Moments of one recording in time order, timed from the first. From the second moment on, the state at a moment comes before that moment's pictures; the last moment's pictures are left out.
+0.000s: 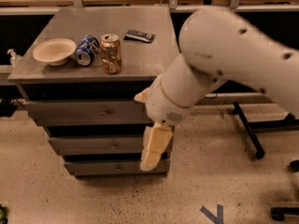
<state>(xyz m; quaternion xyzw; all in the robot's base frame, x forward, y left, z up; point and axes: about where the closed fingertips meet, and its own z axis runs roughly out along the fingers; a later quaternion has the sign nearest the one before) 0.434 0.009 0.851 -0.72 0.64 0.14 0.22</state>
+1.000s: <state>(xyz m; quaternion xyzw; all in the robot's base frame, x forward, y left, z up) 0.470 0.070 0.681 -0.75 0.57 0.20 0.28</state>
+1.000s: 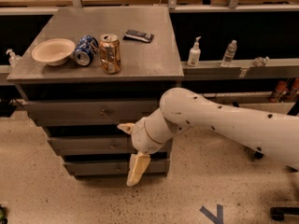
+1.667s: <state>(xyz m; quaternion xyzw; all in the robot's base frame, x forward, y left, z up) 0.510 0.052 0.603 -0.75 0.57 0.17 0.28</state>
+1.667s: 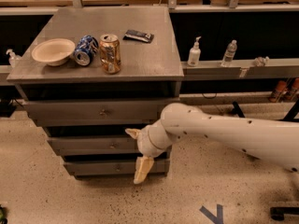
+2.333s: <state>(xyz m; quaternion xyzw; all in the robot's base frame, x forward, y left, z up) 0.561 0.045 0.556 -0.73 0.58 0.11 0.34</state>
